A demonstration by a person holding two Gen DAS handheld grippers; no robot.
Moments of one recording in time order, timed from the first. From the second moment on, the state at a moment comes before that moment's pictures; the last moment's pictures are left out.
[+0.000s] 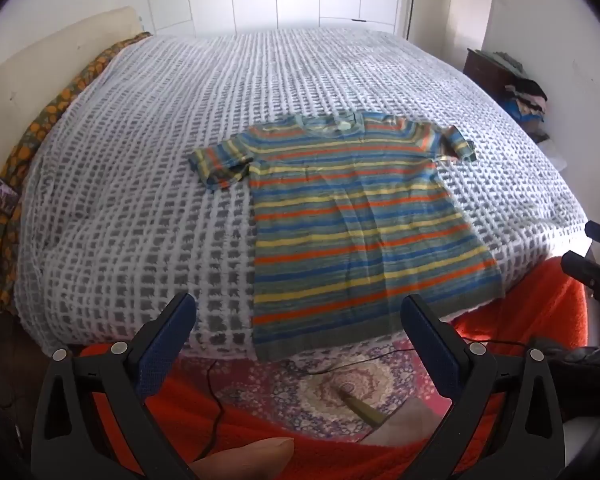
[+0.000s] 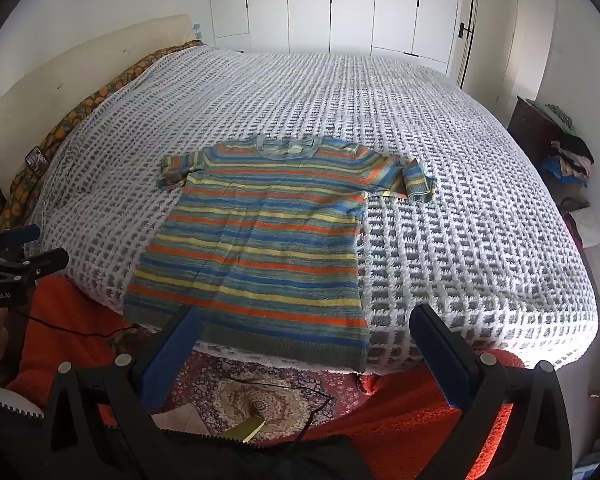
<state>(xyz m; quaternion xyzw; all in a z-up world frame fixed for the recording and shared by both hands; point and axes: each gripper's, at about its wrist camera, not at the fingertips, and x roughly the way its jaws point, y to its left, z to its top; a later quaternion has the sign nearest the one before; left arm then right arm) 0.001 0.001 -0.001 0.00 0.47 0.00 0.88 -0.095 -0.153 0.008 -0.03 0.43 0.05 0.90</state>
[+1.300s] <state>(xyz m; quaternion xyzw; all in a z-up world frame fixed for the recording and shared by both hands) -0.001 -0.001 -0.012 0.02 0.48 0.00 0.88 -0.092 -0.146 -0.006 -0.02 0.44 0.05 0.90</state>
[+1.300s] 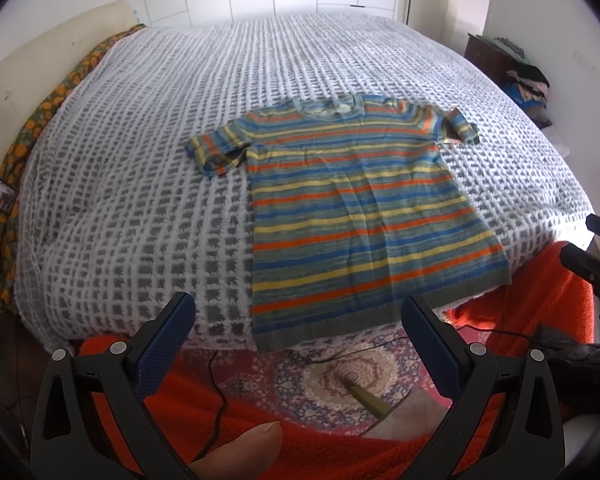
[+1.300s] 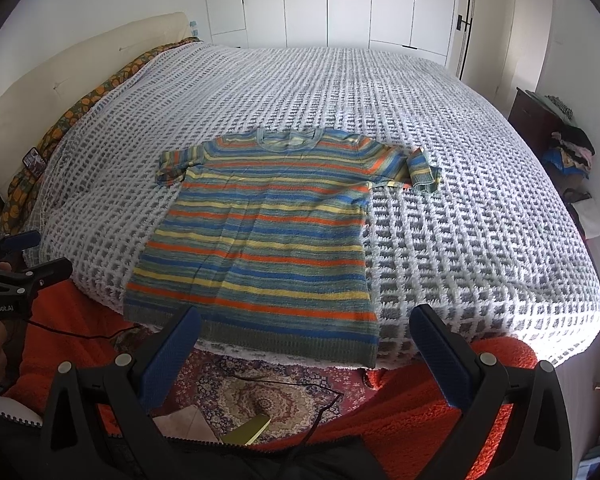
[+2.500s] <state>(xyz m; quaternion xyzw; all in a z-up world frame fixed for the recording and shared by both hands) 0.001 -0.001 -0.013 0.02 0.49 0.01 0.87 -0.092 -0.144 -0.012 -0.03 0.45 0.03 0.89</state>
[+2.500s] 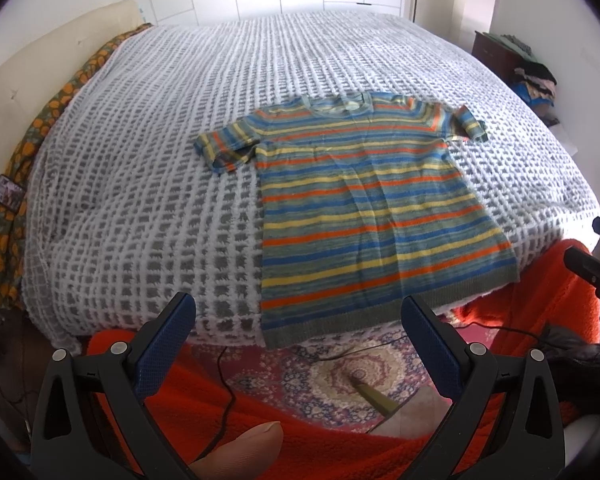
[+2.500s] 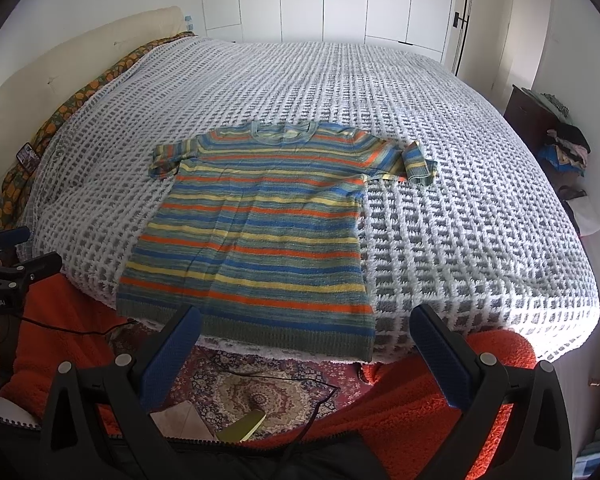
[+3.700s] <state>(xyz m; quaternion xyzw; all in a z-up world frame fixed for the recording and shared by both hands) 0.007 0.004 -0.022 0.00 0.51 0.00 0.86 -0.087 -0.144 -0.022 -0.03 0.46 0.03 0.89</state>
